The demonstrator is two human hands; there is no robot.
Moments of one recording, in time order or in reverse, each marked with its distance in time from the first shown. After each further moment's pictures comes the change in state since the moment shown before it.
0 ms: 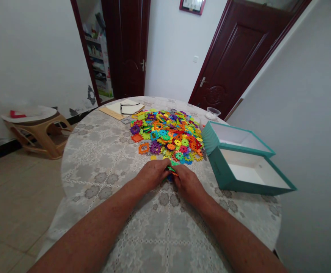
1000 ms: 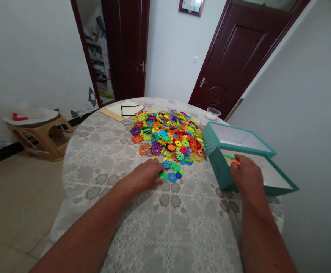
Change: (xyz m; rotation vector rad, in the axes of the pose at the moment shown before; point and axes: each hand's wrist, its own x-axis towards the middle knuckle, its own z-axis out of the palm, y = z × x) left_hand -0.012 -0.020 -0.021 0.101 -0.204 0.063; right_hand -0.046 0.104 -0.128 -0.708 0.486 0.480
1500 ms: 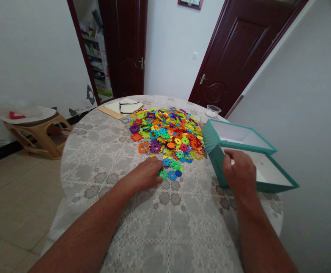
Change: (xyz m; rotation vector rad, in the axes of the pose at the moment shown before) left_hand 0.002 0.004 0.002 -0.034 0.025 -0.020; right_hand -0.008 -0.044 -0.014 0.243 0.145 -0.163
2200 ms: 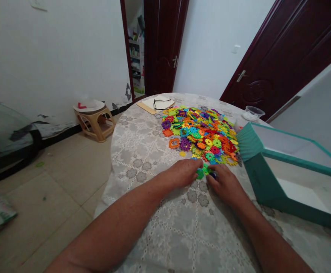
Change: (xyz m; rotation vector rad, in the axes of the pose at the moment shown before) left_hand 0.005 0.022 0.015 -0.145 0.037 0.002; right_hand -0.042 -0.077 0.069 0.432 -0.581 -0.163
